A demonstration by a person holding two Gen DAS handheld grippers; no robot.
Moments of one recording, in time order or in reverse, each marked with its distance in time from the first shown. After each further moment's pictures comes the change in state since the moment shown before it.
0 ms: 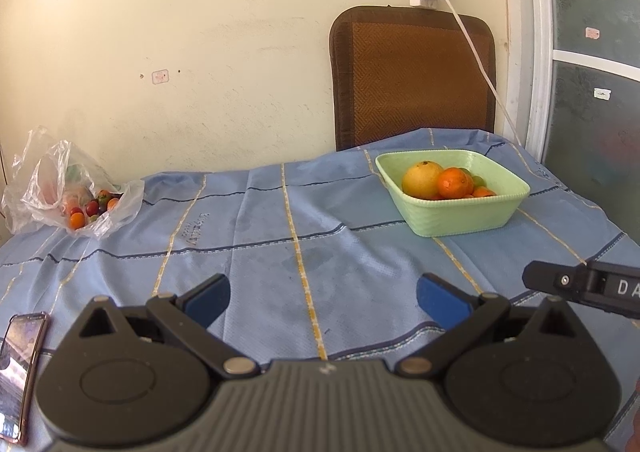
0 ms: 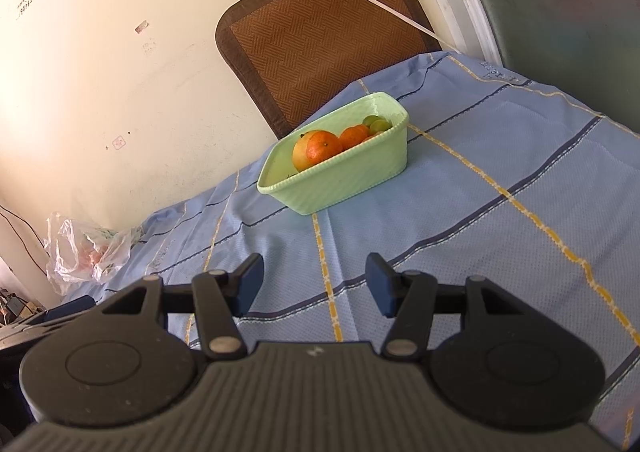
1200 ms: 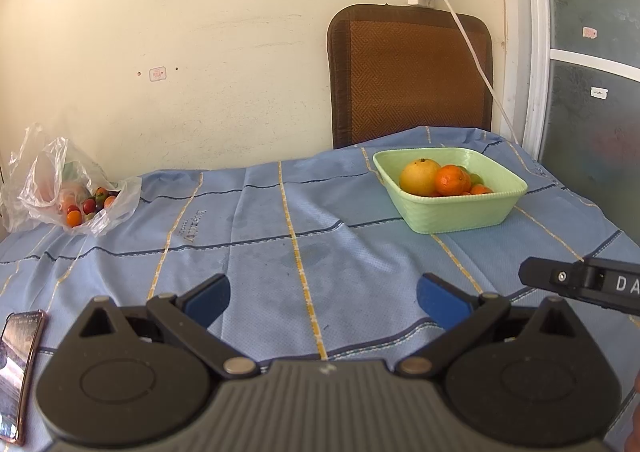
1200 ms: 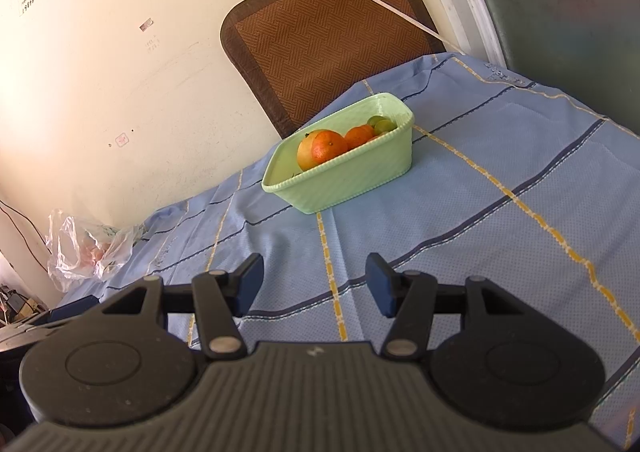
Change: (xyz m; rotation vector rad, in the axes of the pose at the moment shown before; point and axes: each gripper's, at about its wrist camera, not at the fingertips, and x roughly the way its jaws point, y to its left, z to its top) left arm -0.001 0.000 -0.003 -0.002 -0.001 -0.007; right arm 0.001 0.002 -0.001 -0.006 -0.001 -0.001
